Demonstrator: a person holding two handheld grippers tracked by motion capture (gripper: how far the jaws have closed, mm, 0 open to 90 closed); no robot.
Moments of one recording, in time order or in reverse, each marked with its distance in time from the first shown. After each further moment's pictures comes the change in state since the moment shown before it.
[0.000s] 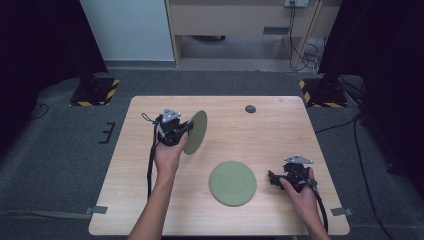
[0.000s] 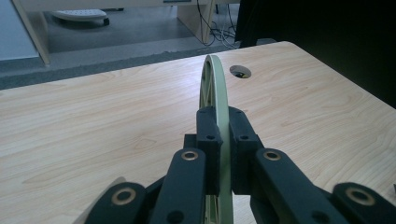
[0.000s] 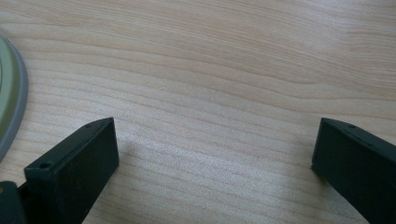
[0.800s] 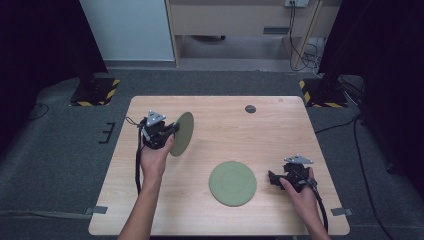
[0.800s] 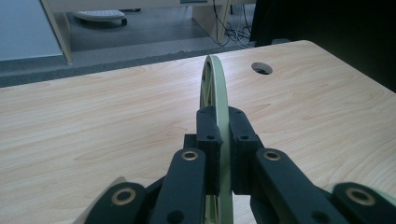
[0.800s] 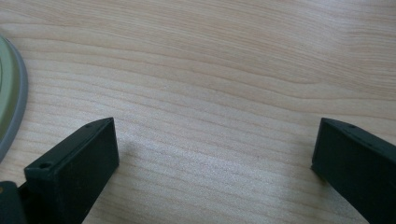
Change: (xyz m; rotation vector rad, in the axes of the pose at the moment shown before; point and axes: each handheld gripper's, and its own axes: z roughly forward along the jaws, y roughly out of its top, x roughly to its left) left arm 0.025 -0.009 -0.027 -0.005 0.051 -0.008; right arm 0.000 0.000 0.000 -0.001 0.000 0.000
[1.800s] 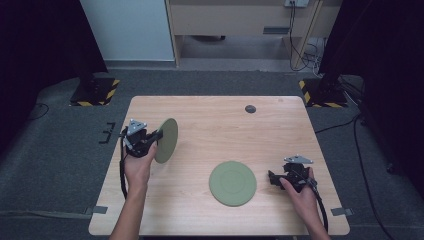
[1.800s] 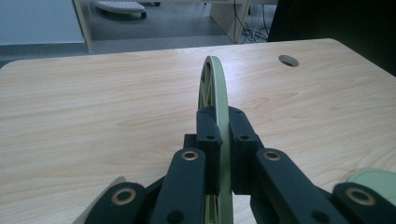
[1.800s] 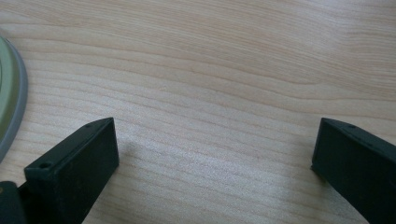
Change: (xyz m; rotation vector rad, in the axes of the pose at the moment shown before) left arm 0.036 -0.031 -0.026 0.004 0.057 -0.063; right arm 0.000 0.000 0.000 -0.001 0.000 0.001
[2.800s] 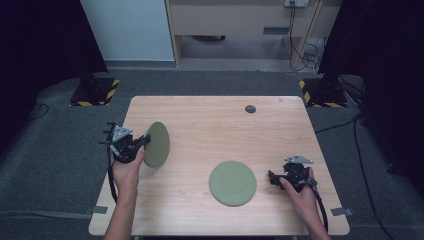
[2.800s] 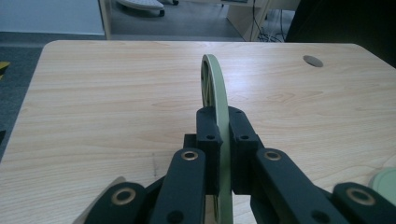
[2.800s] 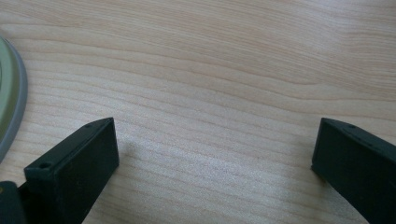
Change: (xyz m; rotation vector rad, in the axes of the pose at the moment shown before) left arm 0.029 -0.018 -0.016 -0.019 0.053 -0.064; right arm 0.000 0.000 0.000 0.001 0.000 0.001
